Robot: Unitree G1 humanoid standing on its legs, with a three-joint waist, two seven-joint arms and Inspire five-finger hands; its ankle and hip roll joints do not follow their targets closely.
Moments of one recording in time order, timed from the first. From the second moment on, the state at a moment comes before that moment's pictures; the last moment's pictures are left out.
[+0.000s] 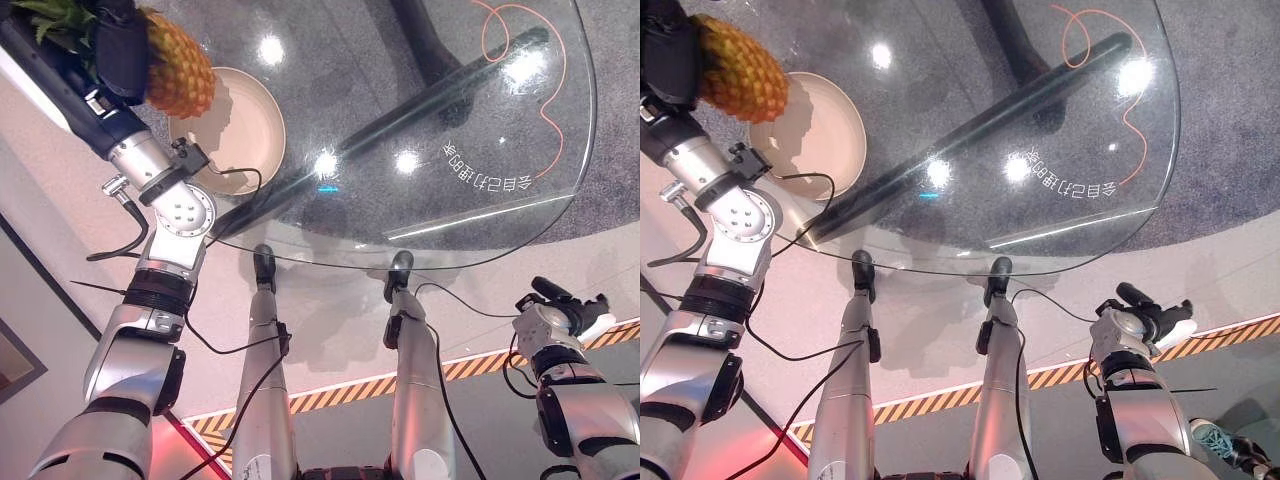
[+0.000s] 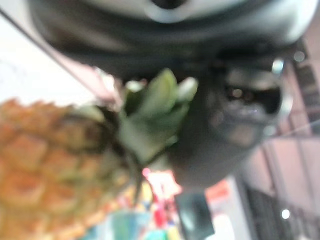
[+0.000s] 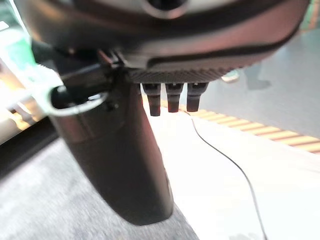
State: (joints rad) left arm -0.92 0.54 -0.22 0.57 -0.06 -0.67 1.01; right arm -0.67 -0.51 0.01 1.22 0.87 -0.09 -0.65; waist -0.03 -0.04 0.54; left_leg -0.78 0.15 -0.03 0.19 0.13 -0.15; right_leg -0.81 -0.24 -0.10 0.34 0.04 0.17
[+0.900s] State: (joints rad) left arm -0.93 0.54 -0.23 0.66 -0.06 -0.62 0.92; right arm -0.66 -0.47 0.12 1.26 0.88 0.15 -0.13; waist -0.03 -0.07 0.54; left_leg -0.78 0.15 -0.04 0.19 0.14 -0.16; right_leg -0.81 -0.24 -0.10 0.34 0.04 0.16
